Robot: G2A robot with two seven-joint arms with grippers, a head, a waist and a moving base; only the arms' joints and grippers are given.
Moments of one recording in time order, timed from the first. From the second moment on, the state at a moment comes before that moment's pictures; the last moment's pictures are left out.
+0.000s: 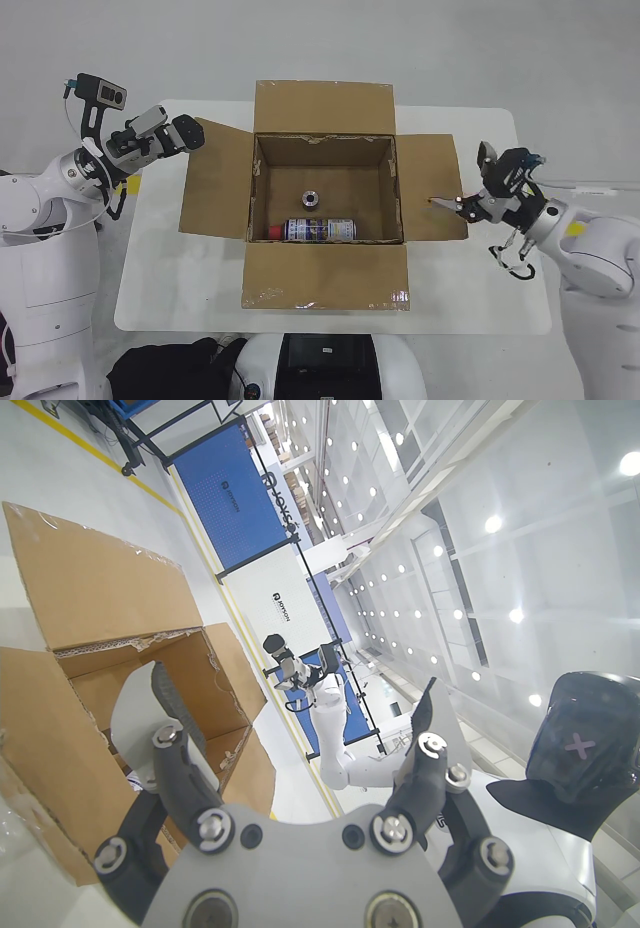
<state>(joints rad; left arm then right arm) 0.99 -1.09 -1.75 -1.56 -0.48 -0.15 -1.21 -1.27 -1.07 1.70 -1.92 -0.87 -0.76 0.66</state>
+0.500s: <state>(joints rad) 0.99 -1.09 -1.75 -1.56 -0.48 -0.15 -1.21 -1.39 -1.05 1.79 -1.95 -1.05 -0.59 0.63</state>
